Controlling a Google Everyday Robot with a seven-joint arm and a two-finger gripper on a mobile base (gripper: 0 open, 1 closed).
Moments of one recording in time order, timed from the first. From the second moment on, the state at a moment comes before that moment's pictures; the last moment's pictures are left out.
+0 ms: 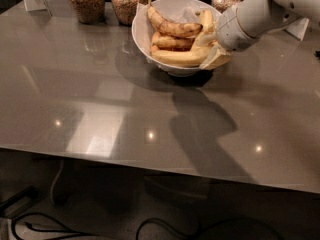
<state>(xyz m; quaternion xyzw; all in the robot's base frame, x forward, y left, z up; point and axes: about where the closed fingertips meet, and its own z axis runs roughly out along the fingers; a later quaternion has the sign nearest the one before) 0.657 -0.130 0.910 -0.74 0.59 -0.04 0.34</state>
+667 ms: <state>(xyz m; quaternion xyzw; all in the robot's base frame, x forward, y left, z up) 0.655 -0.128 0.908 -0.74 0.58 -0.04 0.33</state>
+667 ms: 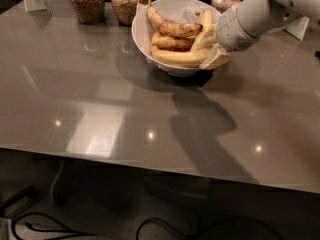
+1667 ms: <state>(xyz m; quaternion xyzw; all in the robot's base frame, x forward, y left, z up) 0.650 -0.129 0.958 -0.74 0.57 -0.04 0.36</state>
